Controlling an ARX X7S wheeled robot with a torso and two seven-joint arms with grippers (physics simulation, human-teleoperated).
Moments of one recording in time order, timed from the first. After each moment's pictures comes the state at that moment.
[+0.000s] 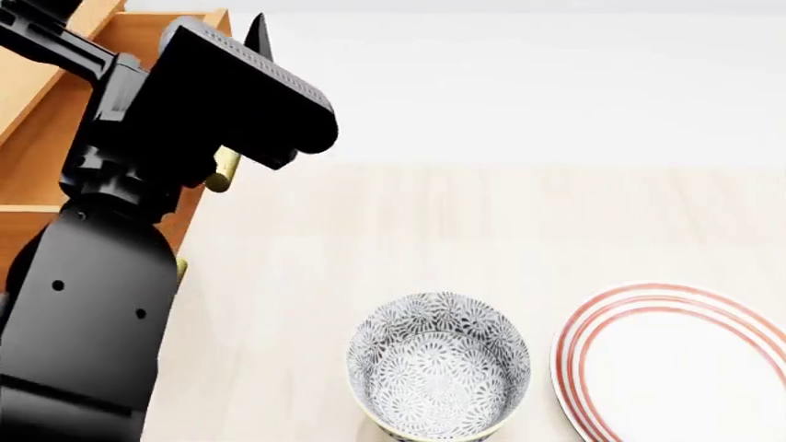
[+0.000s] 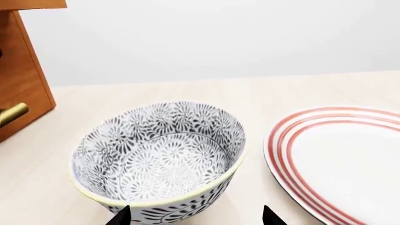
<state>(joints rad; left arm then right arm) -1.00 -0.08 0.58 0.11 0.46 -0.80 -0.02 0.07 0.30 -0.40 0.05 0.41 -0.01 0.30</state>
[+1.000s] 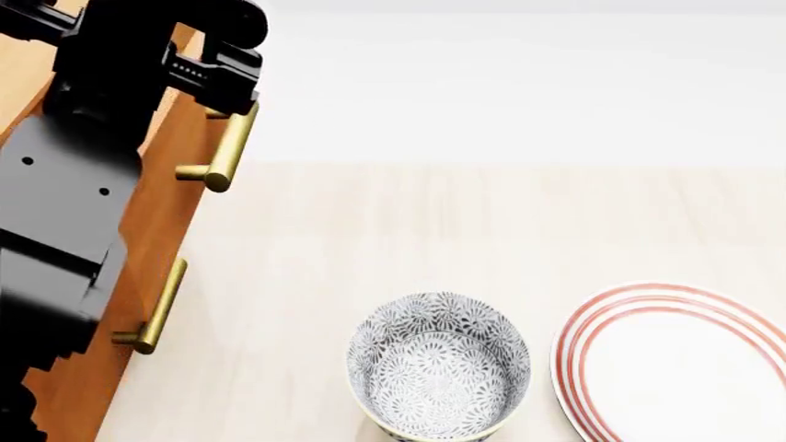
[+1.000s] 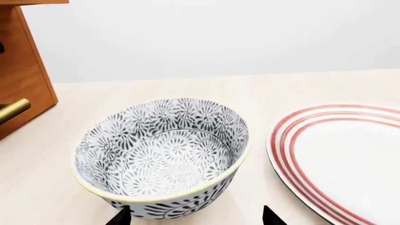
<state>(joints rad) -1.17 -0.08 0.43 -0.32 0.20 -0.67 -0.08 0.07 0.31 -0.41 0.05 0.42 -0.01 0.30</state>
